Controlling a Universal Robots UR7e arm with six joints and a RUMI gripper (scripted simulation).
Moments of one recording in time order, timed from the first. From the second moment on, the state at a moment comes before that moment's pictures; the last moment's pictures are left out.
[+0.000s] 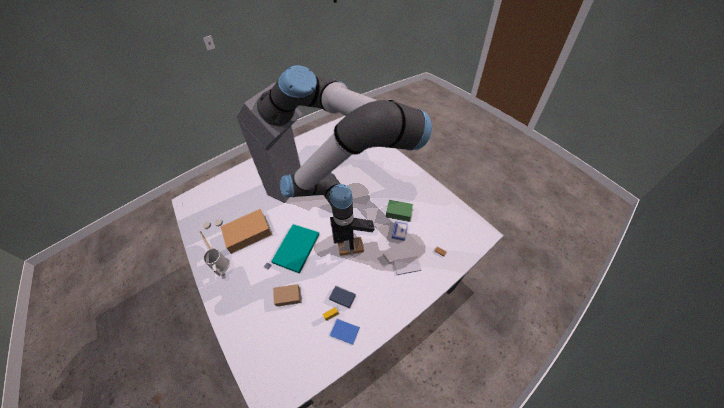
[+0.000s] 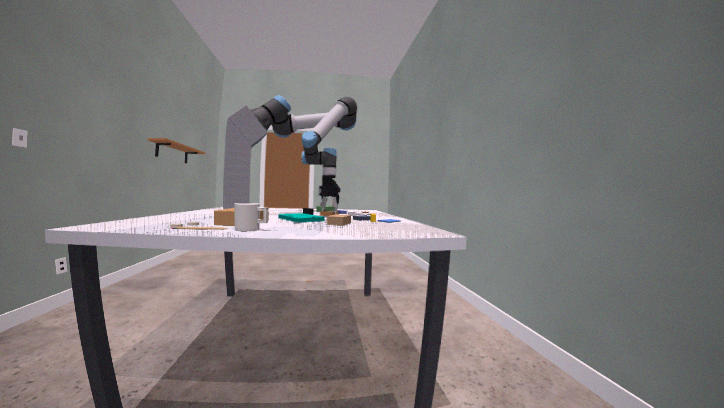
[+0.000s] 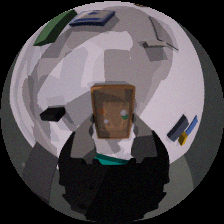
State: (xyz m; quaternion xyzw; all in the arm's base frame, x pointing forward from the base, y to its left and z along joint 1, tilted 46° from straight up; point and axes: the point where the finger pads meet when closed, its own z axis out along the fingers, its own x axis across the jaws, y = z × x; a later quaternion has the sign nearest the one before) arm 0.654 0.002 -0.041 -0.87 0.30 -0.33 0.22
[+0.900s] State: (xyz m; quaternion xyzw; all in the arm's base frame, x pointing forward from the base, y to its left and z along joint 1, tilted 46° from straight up) arm 0.623 -0.006 -0.010 -0.87 0.30 -0.33 0.22
